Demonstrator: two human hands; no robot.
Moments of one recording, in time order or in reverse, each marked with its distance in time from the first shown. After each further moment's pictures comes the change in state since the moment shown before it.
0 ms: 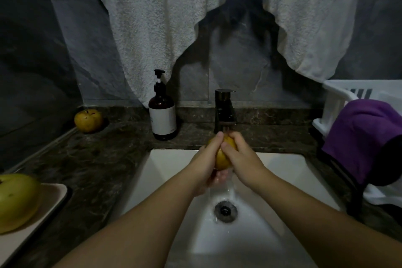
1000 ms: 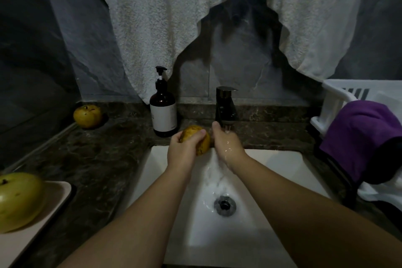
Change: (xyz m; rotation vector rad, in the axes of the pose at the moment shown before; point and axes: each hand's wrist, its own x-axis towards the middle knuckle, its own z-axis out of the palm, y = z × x) left_hand 0.009 0.005 -0.038 -0.060 0.422 0.325; right_hand 0.041 -0.025 0.036 0.093 0.164 0.300
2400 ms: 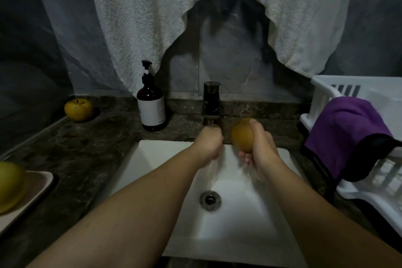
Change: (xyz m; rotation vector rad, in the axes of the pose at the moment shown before) left_hand -0.017 0.016 0.093 0.298 -0.276 -0.128; right_hand -0.006 0.038 -0.102 0.280 0.179 0.061
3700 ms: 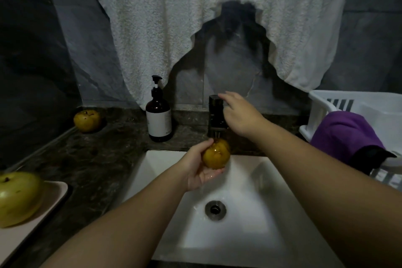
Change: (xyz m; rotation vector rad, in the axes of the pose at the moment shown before) left_hand -0.017 -0.026 -0.055 -0.499 -0.264 -0.320; right_hand -0.003 -0.107 0.052 -0.886 -0.284 -0.673
